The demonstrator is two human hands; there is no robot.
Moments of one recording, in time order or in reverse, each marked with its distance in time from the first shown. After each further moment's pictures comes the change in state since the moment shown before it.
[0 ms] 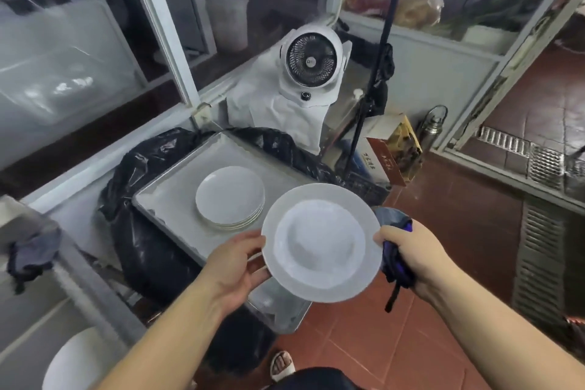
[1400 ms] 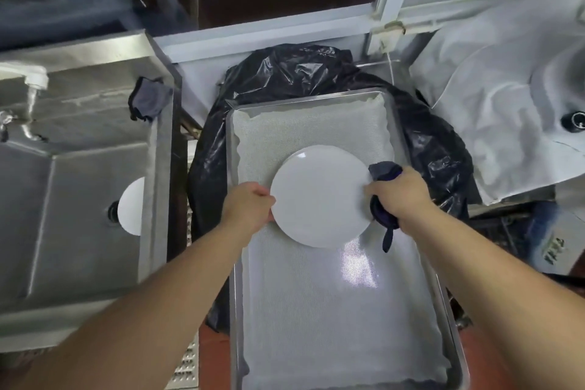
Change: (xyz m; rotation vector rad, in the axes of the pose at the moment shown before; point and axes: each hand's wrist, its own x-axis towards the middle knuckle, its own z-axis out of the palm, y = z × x) left_hand 0.213 0.059 -0.106 0.192 0.967 -0.067; right_hand 0.348 -0.045 0.310 -0.907 -0.532 -0.048
